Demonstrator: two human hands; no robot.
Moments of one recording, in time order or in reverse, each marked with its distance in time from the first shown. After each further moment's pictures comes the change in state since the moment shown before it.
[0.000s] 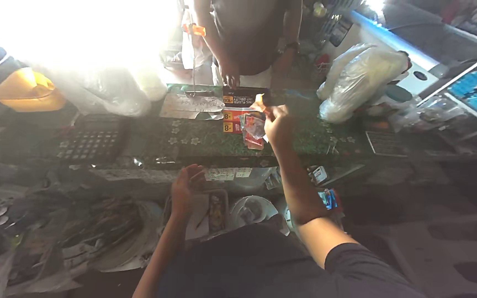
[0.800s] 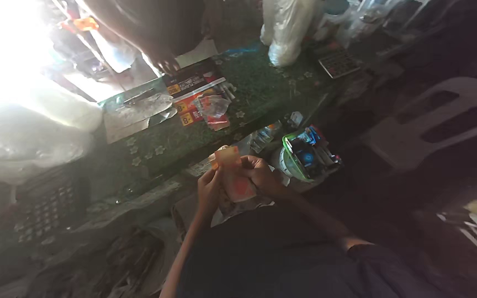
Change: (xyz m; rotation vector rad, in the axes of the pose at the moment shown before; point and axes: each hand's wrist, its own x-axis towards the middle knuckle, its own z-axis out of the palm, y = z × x) left_hand -0.019 -0.025 0.069 0.174 -0.556 -0.046; right_hand -0.201 -0.001 -0.036 1.087 -0.355 0.854
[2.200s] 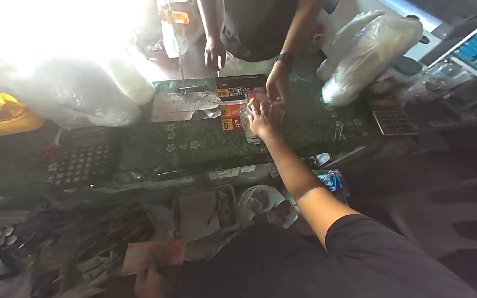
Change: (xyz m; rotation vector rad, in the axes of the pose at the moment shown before) left_hand -0.183 -0.083 -0.126 0.004 1.278 -0.262; right_hand 0.271 -0.064 0.055 -1.590 0.146 -0.217
